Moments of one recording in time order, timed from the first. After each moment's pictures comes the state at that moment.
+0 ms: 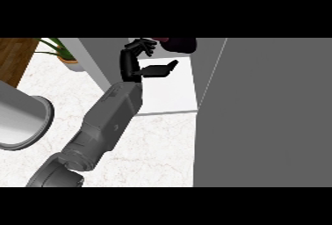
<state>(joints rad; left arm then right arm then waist) -1.12 0.00 0.04 -0.18 0.51 0.45 -0.77 -0.07 -0.07 0.03 -2.40 -0.25 0.21 0.57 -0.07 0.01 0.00</state>
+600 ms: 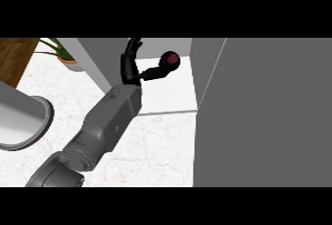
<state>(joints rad) -1.13 0.00 0.03 -0.11 0.47 0.52 -0.77 -0.10 -0.07 0.02 -2.39 -0.25 0.20 0.56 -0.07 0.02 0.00</state>
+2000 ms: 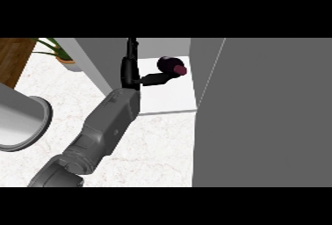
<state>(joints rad) -1.10 0.00 0.03 -0.12 0.43 0.40 -0.86 -0.09 -0.07 0.04 -2.39 -0.25 0.20 0.55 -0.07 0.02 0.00</state>
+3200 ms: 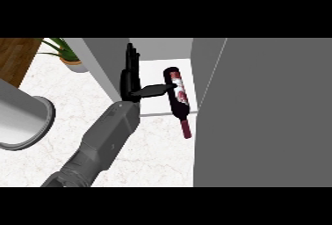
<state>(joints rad) -0.92 0.00 -0.20 -0.33 0.68 0.34 -0.84 -0.12 -0.07 0.07 -2.40 -0.24 0.15 0.61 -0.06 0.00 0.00</state>
